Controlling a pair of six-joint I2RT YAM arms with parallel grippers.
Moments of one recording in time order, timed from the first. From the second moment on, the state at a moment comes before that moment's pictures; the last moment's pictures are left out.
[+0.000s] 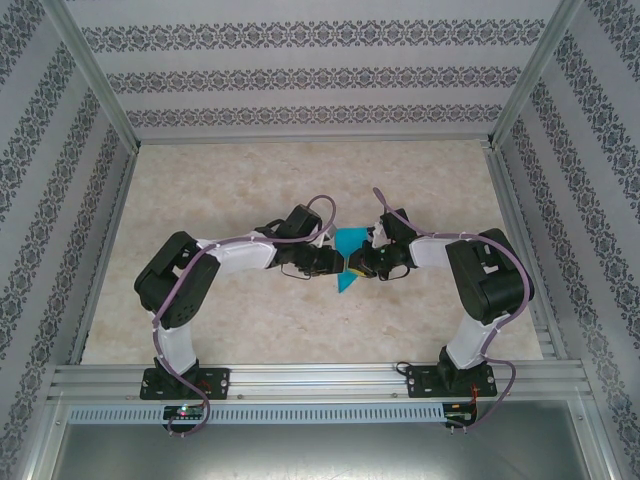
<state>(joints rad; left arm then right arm) -0.67 1.86 1.09 -0.16 0.56 -0.68 0.33 1.76 0.77 -0.10 -0.68 0.73</state>
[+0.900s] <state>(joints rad) -0.72 1.97 1.14 -0.15 0.55 -0.65 0.33 1.76 0.77 -0.11 -0.68 0.73</state>
